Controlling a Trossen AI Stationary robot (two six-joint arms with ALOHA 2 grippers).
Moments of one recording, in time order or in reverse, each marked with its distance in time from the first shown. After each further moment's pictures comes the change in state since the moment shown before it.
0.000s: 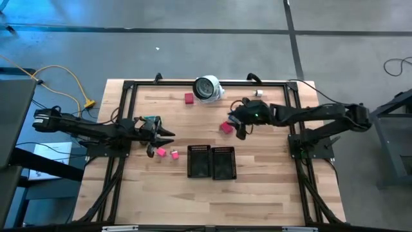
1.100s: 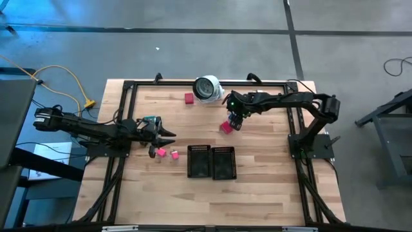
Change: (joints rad) left arm -0.002 0.032 0.000 -0.003 -0.023 0.030; right arm -0.180 0.385 0.277 -0.482 0.037 0.103
